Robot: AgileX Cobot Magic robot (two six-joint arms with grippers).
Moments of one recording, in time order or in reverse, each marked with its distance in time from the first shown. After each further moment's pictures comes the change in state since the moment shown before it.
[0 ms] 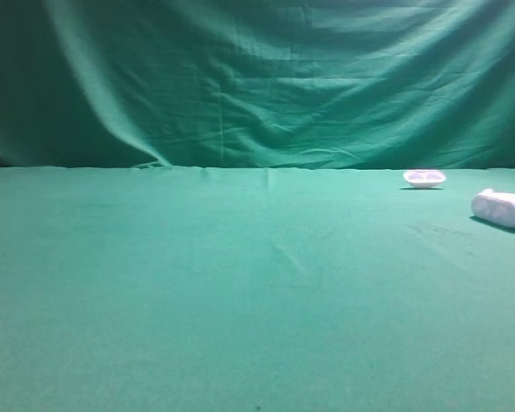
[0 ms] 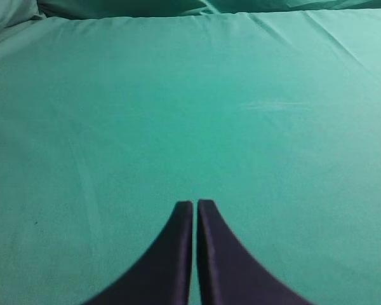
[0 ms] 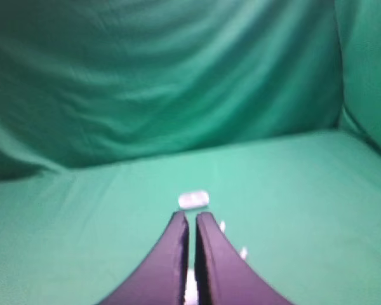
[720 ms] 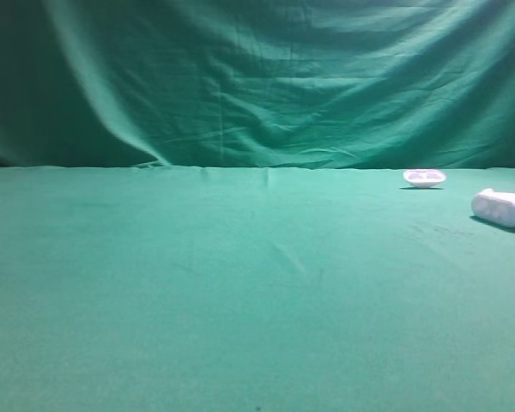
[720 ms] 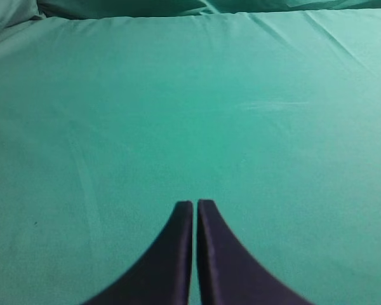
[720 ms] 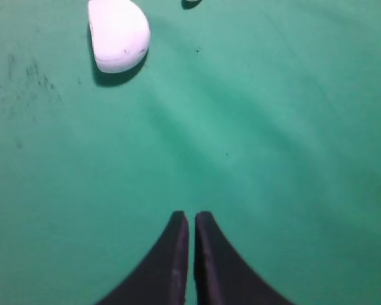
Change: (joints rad) left arm 0.000 0.000 0.000 0.000 0.000 0.000; right arm 0.071 0.861 -0.461 0.102 0.386 -0.277
